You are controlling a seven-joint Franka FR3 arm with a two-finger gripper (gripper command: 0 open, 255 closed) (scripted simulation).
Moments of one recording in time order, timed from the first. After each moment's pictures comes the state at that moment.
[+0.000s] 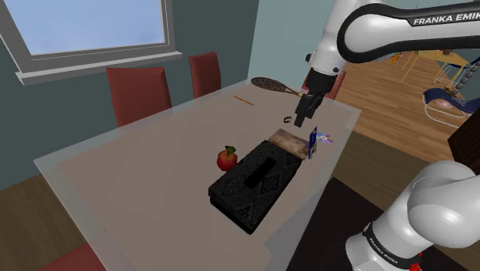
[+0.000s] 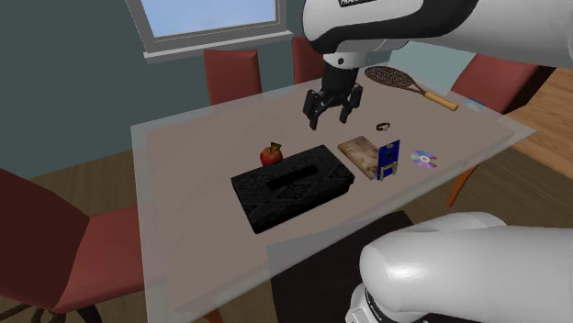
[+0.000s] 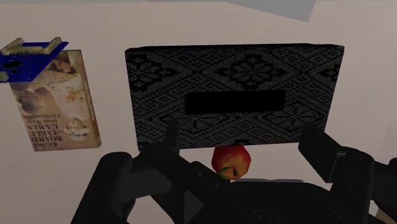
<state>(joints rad) 0.02 -0.59 0.02 -2.47 0.09 1.88 -0.16</state>
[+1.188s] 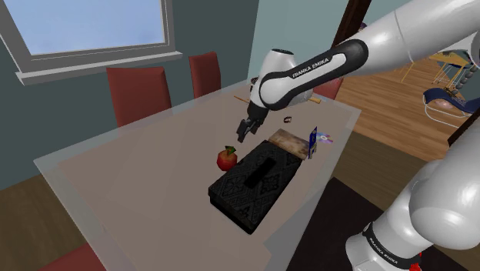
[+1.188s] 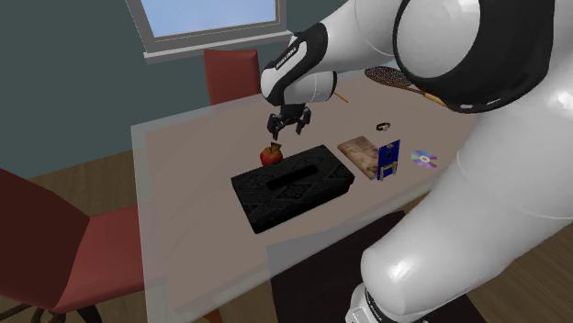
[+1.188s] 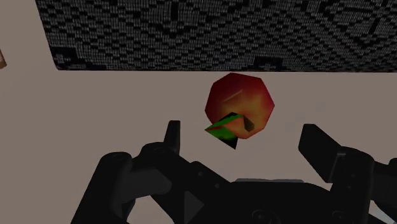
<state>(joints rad) 0.08 0.03 0.08 -2.31 0.16 2.47 -0.17</state>
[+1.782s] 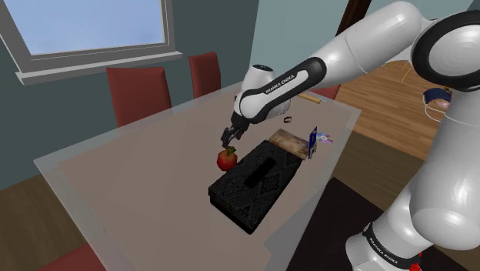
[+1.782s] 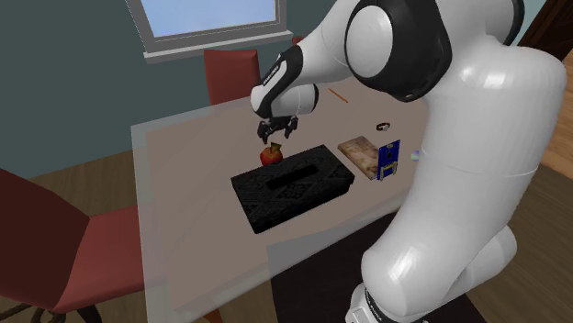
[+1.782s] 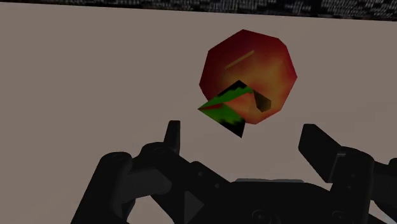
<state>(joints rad) 0.10 0.27 0.09 -2.16 0.15 2.61 -0.16</state>
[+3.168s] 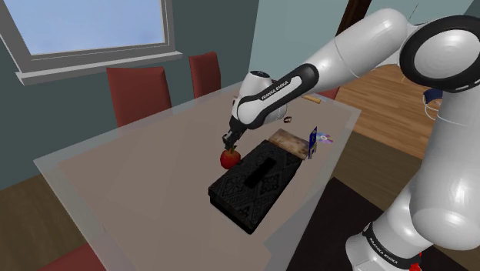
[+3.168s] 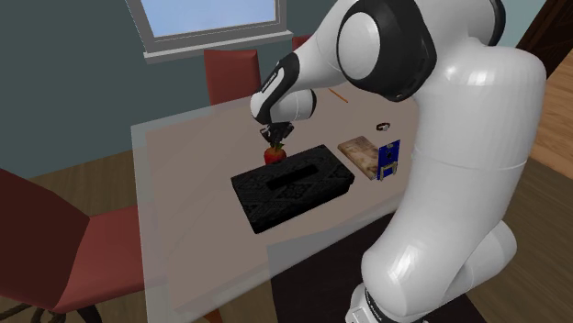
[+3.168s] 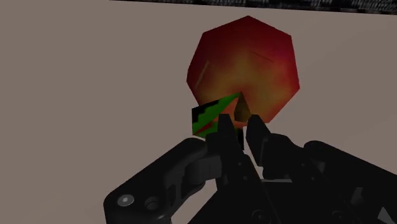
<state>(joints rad) 0.11 0.32 0.09 -2.15 0.15 2.66 -0.16</state>
